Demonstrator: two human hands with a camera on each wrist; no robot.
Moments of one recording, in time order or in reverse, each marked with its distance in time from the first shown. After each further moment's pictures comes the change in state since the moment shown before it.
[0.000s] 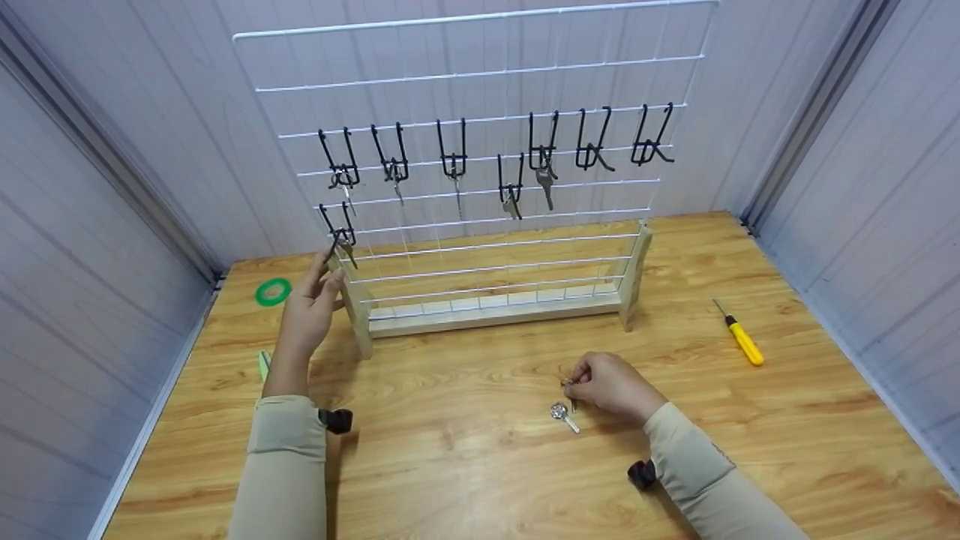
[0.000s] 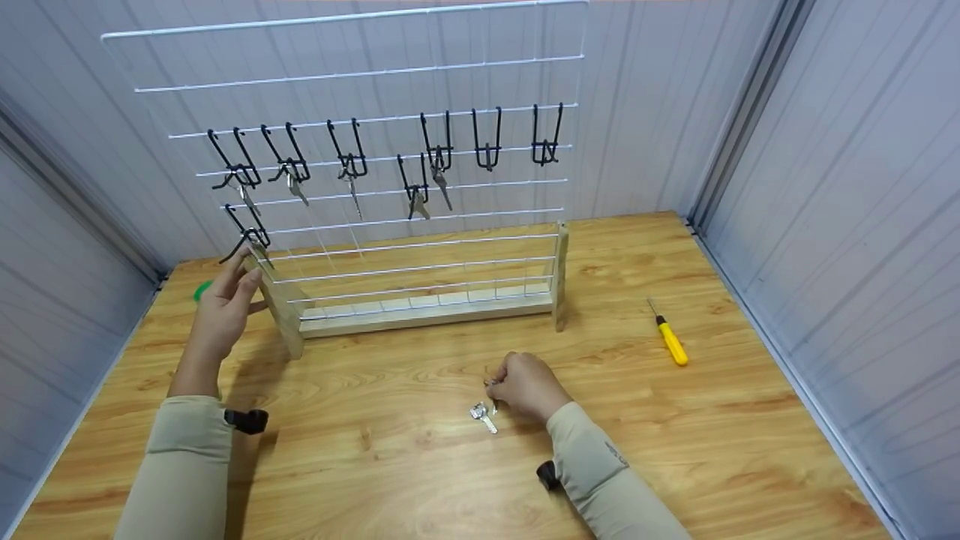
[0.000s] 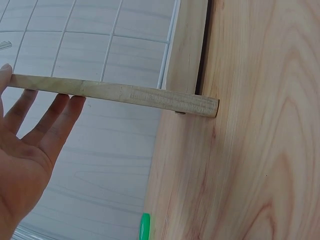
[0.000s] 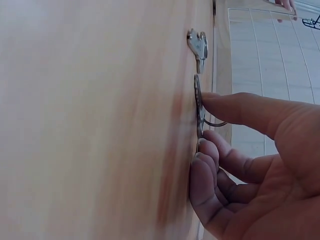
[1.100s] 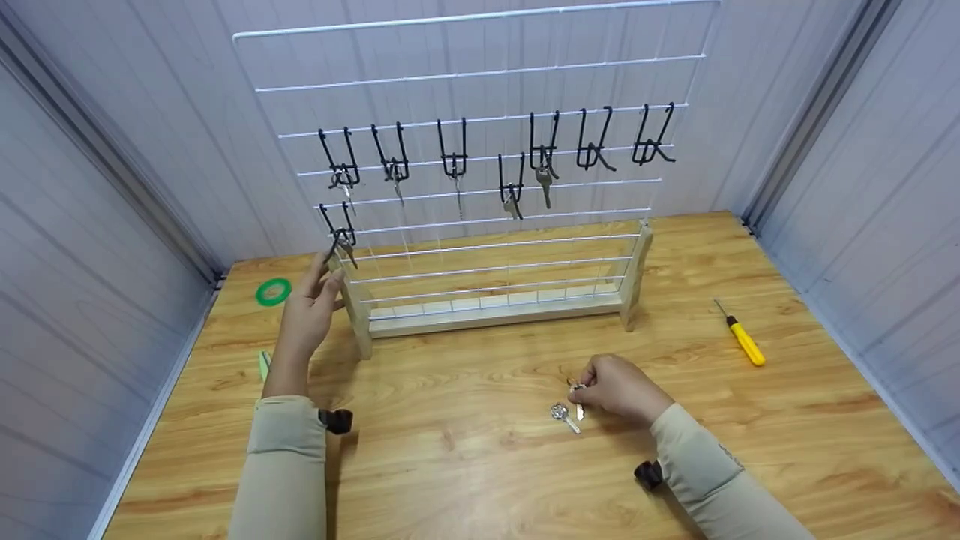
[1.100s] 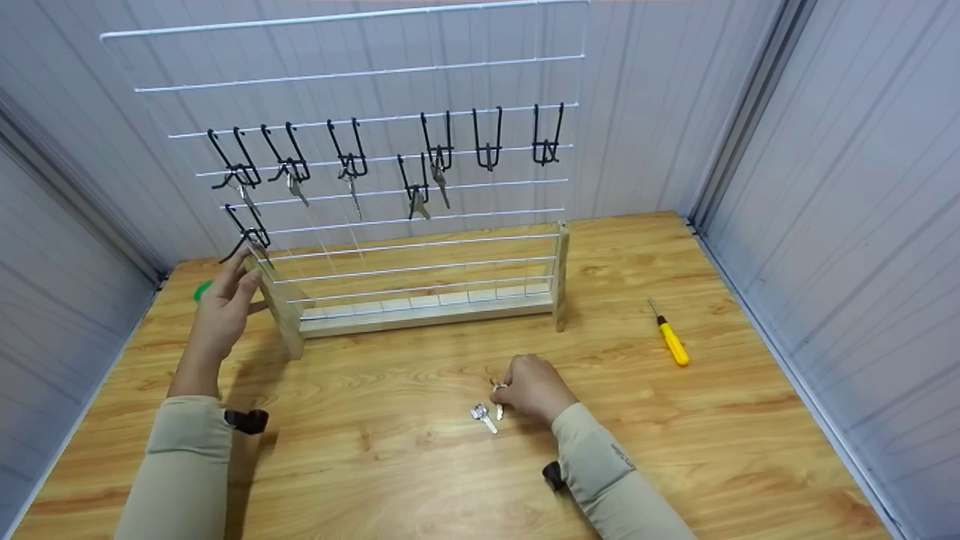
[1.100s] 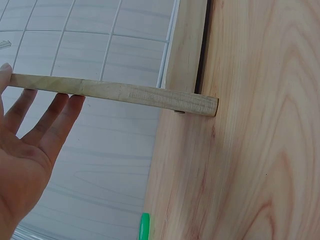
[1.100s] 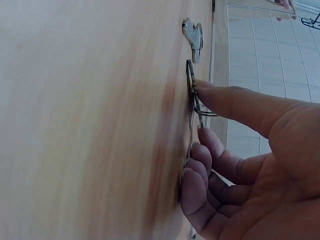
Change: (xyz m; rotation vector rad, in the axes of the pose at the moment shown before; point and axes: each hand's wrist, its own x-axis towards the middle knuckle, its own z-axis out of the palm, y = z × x) left_hand -0.002 -0.001 -0.001 0.006 -0.009 0.000; right_hand -0.007 0.000 -0.005 -0.074 -0.021 0.009
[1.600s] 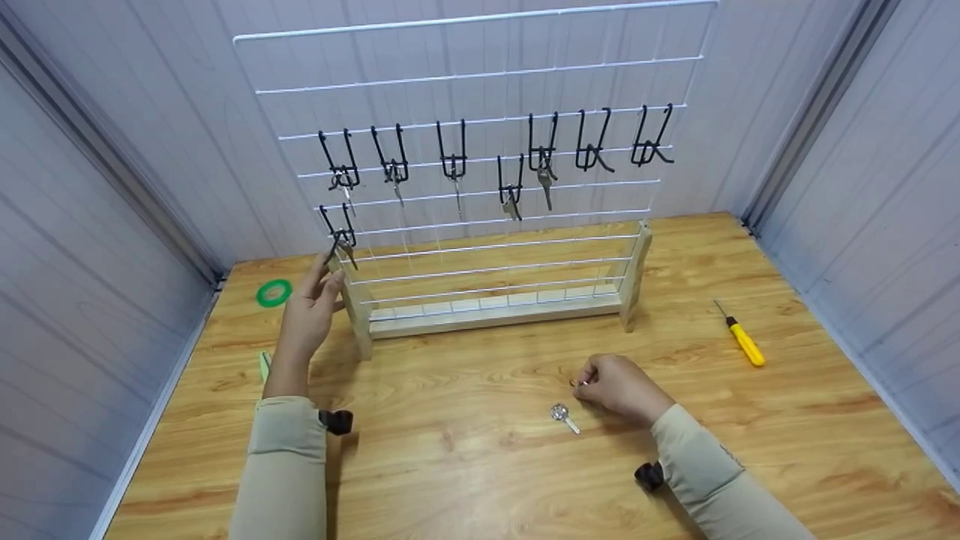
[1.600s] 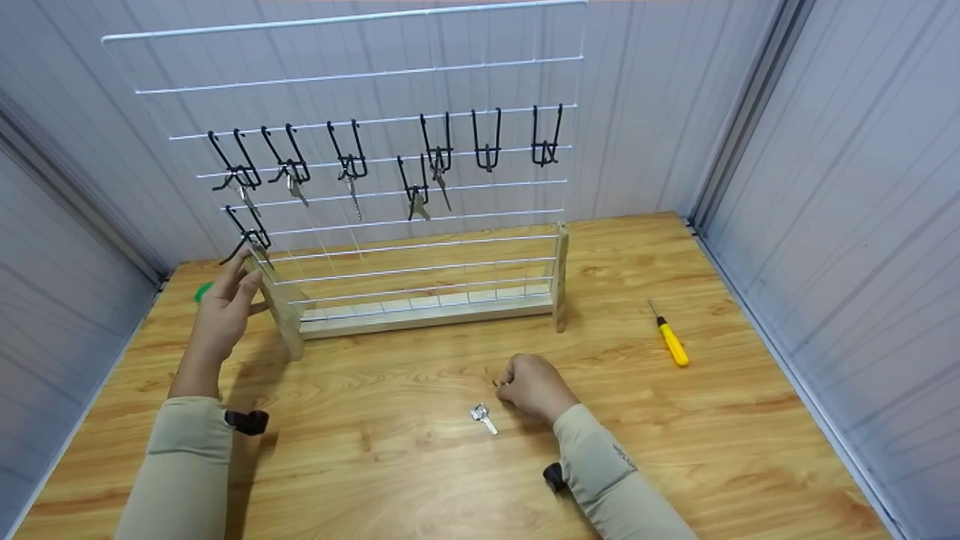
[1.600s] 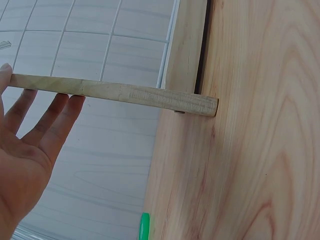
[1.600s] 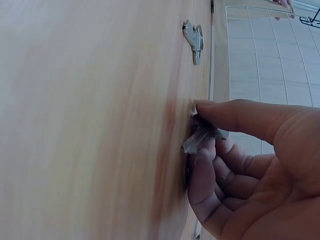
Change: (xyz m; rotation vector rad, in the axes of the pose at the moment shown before) left_hand -0.001 0.002 0.000 0.023 0.010 -0.006; right_hand 0.002 0.003 -0.001 0.071 0.002 -0.006
